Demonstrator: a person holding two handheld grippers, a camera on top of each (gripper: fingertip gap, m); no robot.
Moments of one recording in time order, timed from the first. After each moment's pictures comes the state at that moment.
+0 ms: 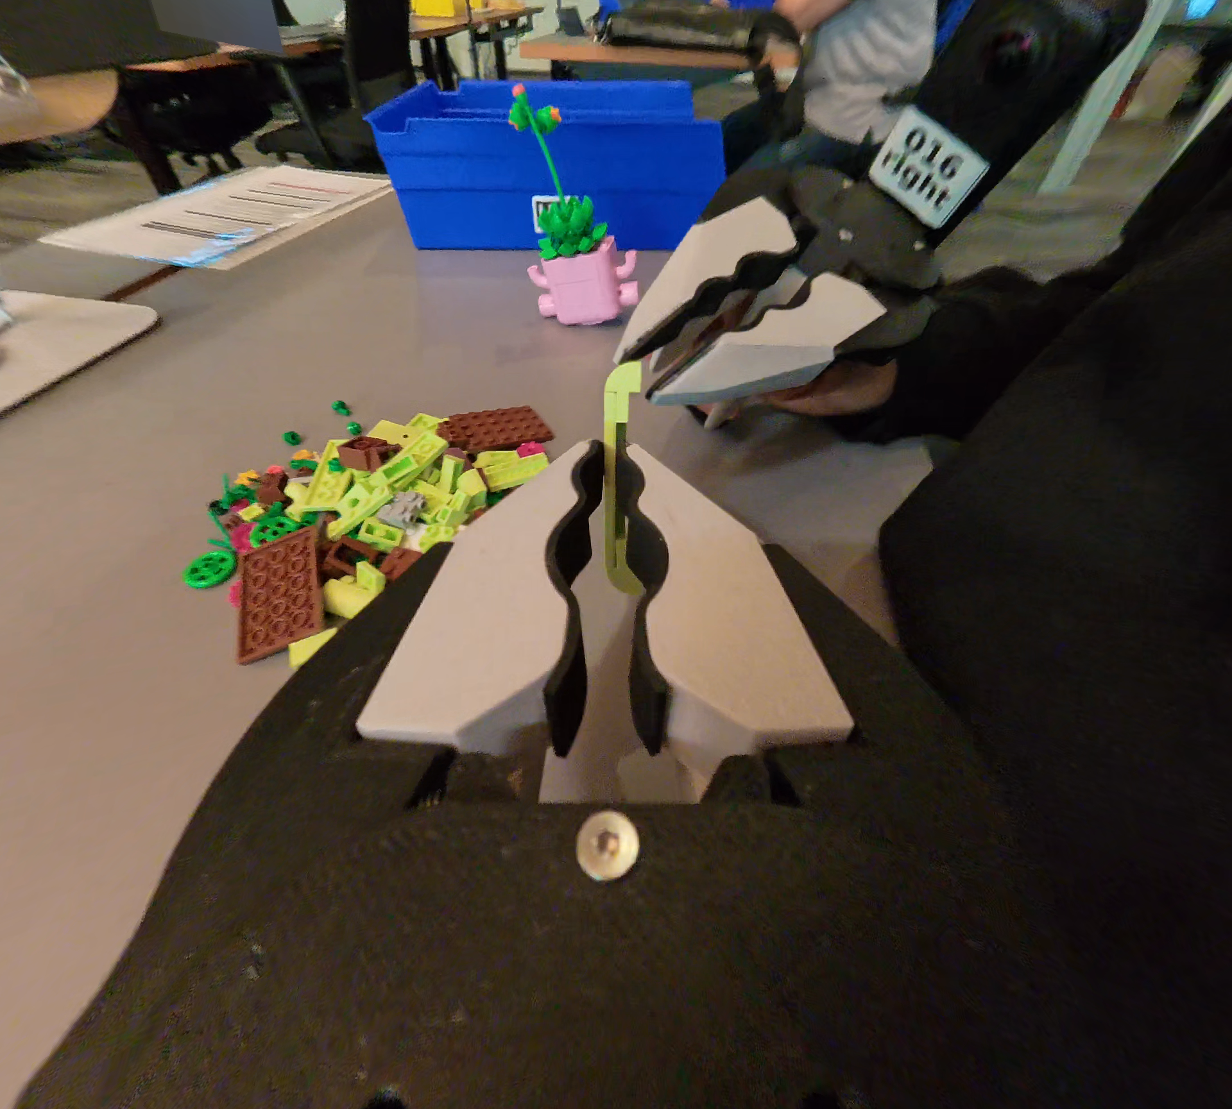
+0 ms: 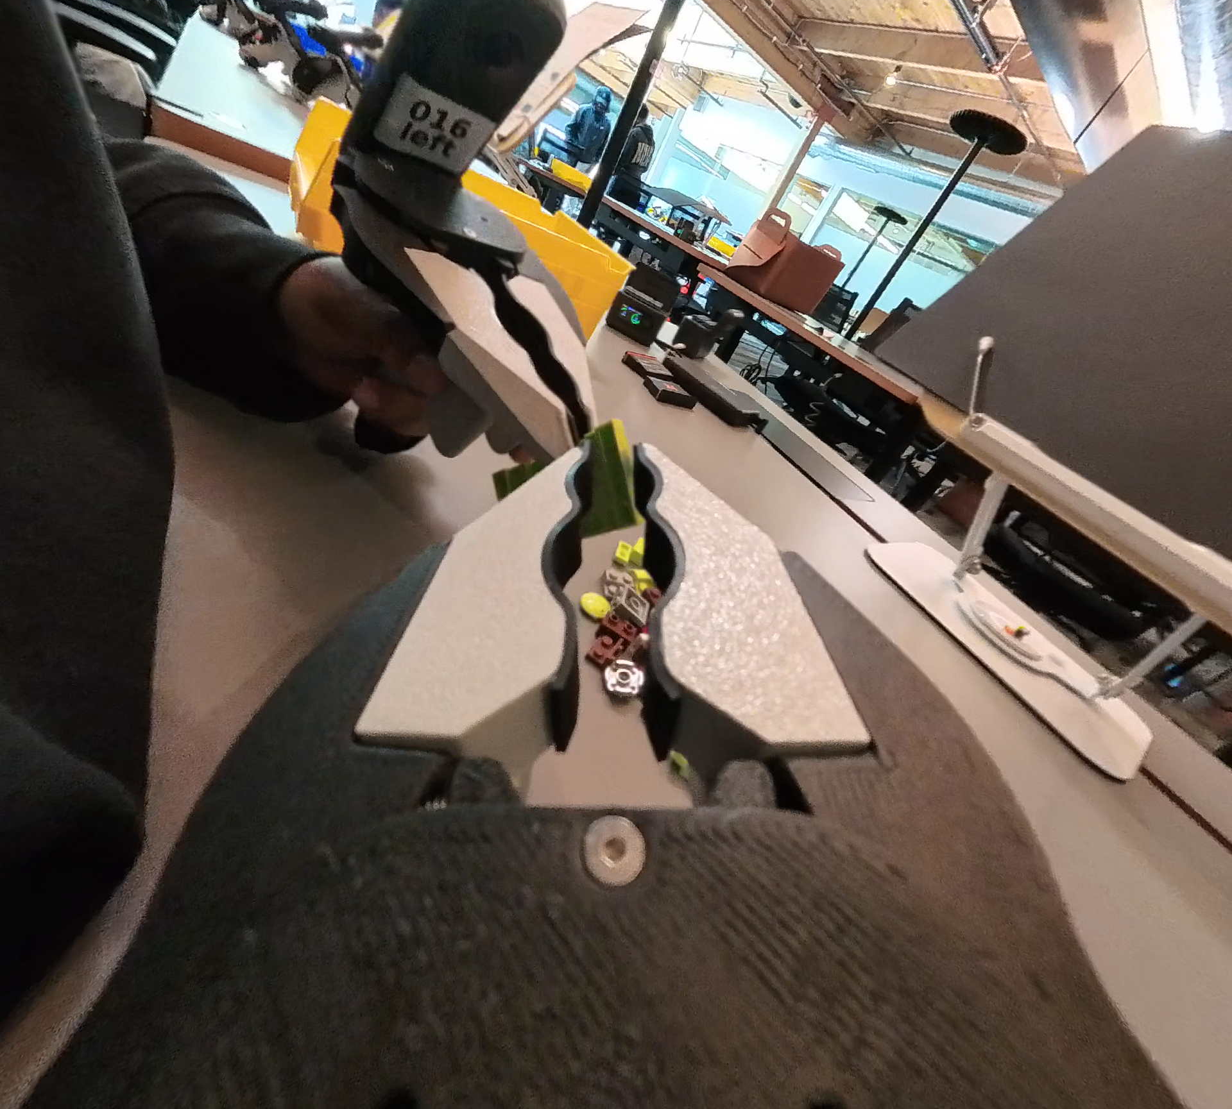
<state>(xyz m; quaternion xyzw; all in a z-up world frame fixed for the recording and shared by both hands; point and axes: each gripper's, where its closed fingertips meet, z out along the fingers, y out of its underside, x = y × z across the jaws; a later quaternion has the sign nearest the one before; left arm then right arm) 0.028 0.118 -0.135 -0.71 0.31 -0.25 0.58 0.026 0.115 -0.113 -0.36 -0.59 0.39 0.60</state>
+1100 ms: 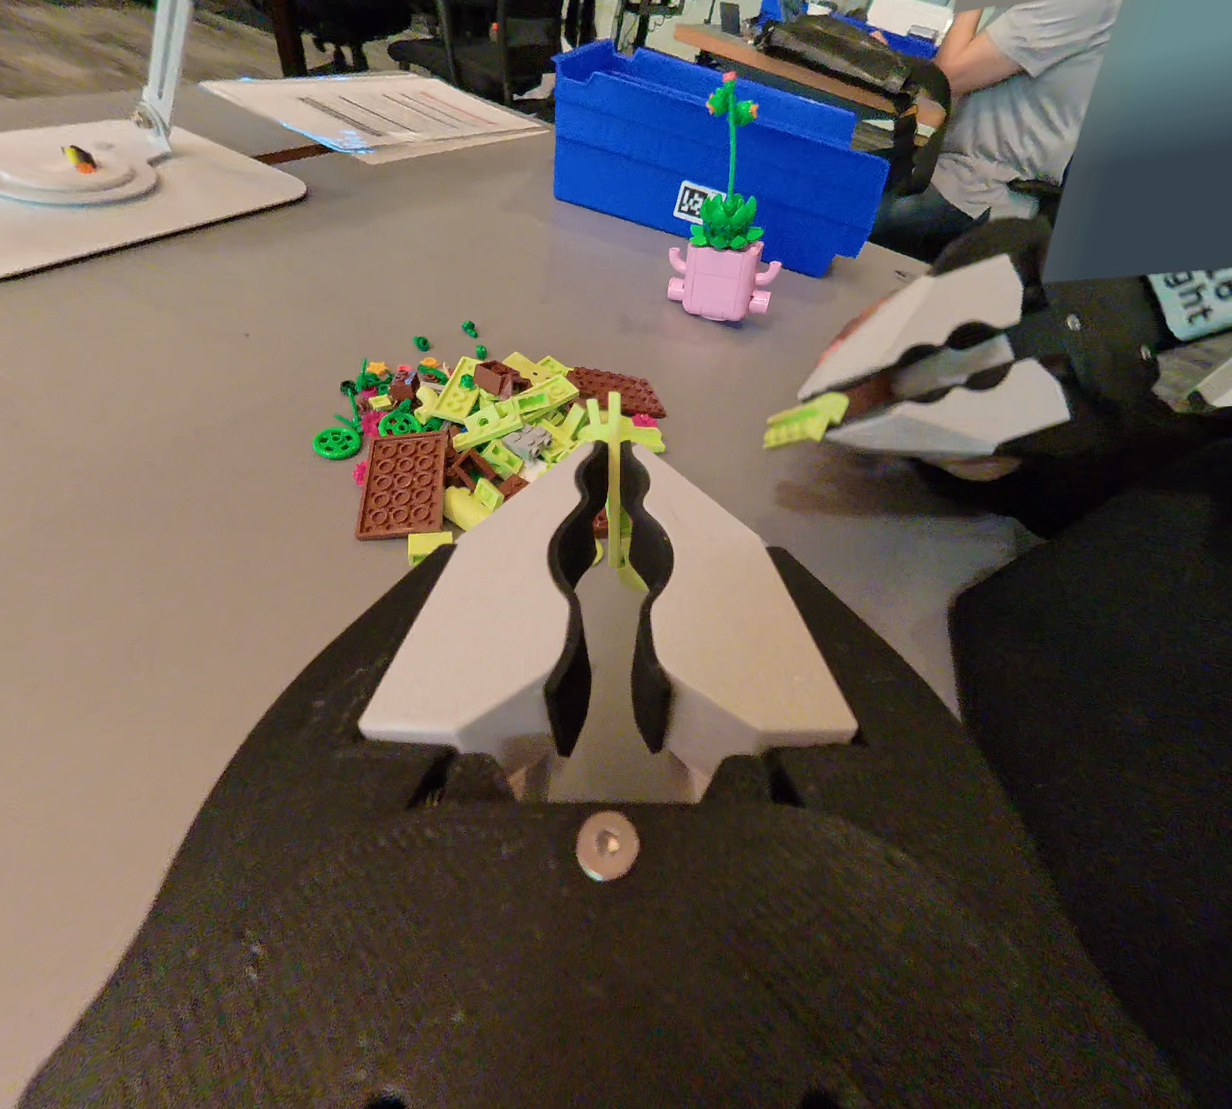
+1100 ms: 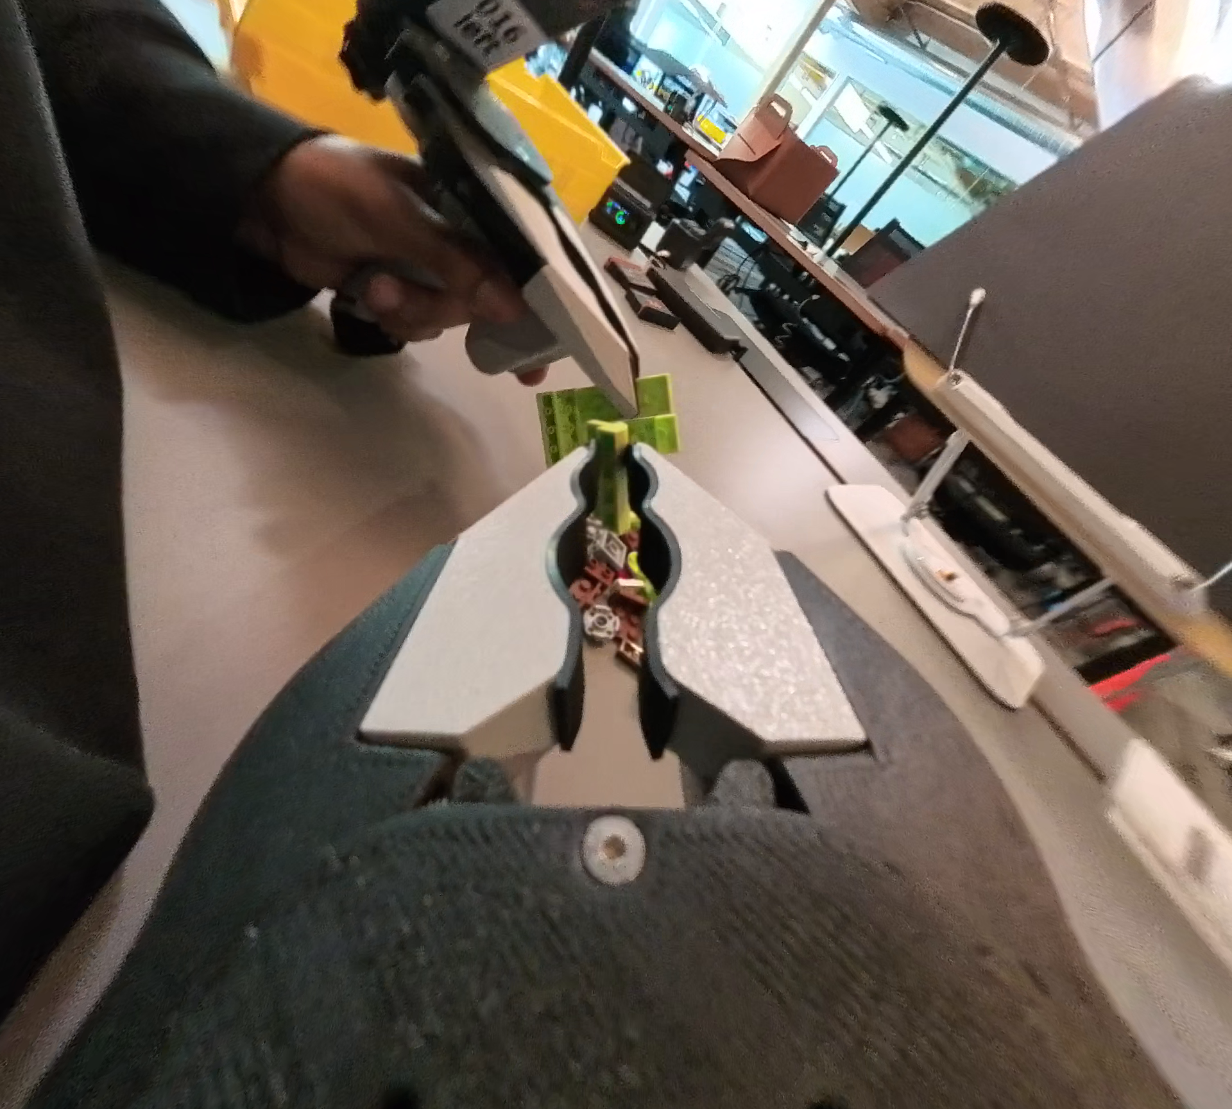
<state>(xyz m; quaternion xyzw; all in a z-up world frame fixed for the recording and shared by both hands) -0.021 0.144 -0.143 -0.77 0.17 -0.26 0.56 0.024 0.118 -0.127 -0.38 -0.64 0.29 0.60</state>
